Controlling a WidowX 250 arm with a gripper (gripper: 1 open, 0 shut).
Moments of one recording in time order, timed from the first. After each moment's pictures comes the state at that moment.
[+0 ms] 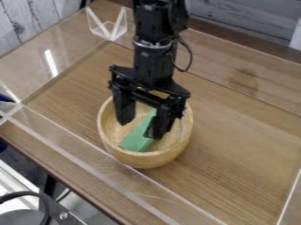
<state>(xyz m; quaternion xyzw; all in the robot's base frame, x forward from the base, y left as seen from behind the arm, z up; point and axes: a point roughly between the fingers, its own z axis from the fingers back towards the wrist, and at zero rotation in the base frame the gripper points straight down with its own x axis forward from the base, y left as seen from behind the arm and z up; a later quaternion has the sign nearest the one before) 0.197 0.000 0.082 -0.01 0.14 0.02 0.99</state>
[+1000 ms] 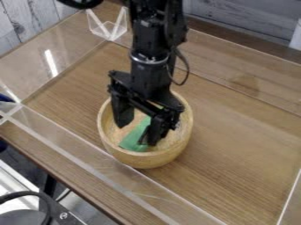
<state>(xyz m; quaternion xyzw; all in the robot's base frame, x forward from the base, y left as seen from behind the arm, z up) 0.197 0.011 0.070 0.02 0.08 0.00 1.00</state>
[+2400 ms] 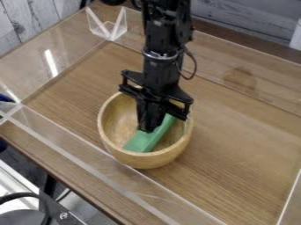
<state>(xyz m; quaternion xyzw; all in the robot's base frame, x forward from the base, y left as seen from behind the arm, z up) 0.220 0.009 0.055 0.00 0.12 0.00 0.99</state>
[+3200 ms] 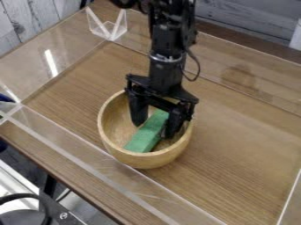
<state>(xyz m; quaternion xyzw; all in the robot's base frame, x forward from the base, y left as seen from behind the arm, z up) 0.231 0.011 0.042 0.00 0.13 0.05 0.99</state>
